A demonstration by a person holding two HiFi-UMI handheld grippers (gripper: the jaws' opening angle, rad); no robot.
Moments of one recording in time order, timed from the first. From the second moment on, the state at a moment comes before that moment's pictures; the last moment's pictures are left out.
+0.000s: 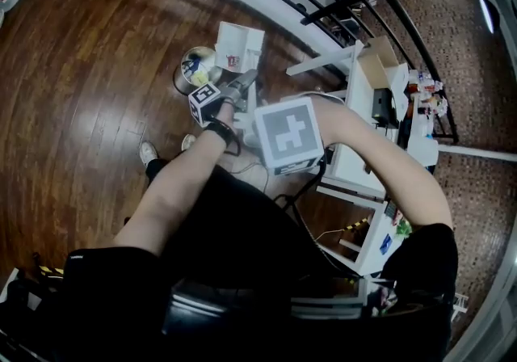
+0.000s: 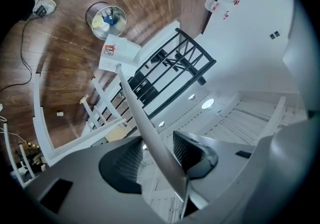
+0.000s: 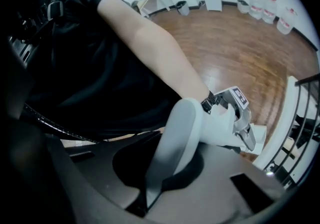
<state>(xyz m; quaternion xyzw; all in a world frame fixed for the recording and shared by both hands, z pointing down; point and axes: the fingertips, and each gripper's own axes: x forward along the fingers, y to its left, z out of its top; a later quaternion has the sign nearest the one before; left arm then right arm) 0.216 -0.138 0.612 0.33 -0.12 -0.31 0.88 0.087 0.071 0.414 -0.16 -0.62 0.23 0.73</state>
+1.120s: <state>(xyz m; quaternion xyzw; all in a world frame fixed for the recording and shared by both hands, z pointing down) 0.192 -0.186 0.591 0.42 -0.15 -0.25 0.86 0.070 0.041 0.408 -0.05 -0.74 0.23 0.62</state>
